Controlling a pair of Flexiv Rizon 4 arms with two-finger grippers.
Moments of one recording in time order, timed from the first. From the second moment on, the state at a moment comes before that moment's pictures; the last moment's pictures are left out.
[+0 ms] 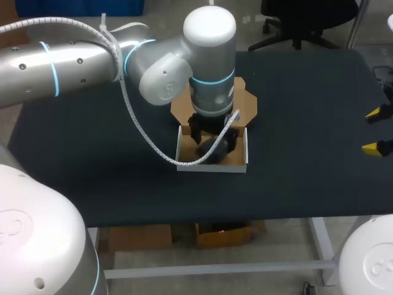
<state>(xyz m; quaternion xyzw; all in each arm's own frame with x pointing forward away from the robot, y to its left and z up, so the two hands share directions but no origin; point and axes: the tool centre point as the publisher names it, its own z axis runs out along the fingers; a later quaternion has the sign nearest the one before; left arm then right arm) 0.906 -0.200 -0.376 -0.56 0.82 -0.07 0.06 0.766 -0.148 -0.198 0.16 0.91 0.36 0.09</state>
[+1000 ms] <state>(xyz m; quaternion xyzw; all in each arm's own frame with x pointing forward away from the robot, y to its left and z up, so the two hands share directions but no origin) 0.894 -0.196 -0.376 -0.62 0.78 -0.06 0.04 0.766 -0.148 -0.198 0.16 0.91 0.36 0.09</state>
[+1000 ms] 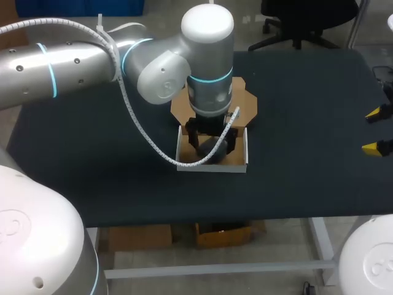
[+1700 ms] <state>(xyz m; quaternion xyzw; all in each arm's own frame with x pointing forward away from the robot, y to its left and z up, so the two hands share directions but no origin) 0.890 -0.199 -0.377 -0.62 0.78 -0.06 0.04 0.766 -0.148 -0.198 0.16 0.91 0.36 0.09</state>
